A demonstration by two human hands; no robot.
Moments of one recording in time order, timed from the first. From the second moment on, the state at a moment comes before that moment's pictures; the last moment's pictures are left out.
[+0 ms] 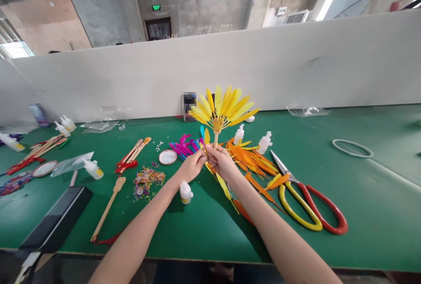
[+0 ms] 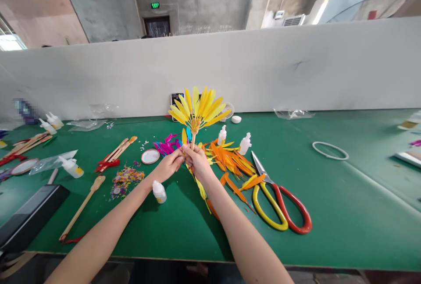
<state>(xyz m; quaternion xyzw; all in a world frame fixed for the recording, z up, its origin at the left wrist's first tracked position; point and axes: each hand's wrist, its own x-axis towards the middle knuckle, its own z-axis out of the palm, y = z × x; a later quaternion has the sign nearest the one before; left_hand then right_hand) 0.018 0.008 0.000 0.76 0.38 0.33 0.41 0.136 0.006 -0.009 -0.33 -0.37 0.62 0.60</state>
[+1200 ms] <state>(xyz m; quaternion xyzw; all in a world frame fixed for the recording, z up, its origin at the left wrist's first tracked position) 0.016 0.014 -0.005 0.71 0.39 0.39 0.44 0.135 0.007 -0.012 -0.32 -0.34 0.62 0.62</state>
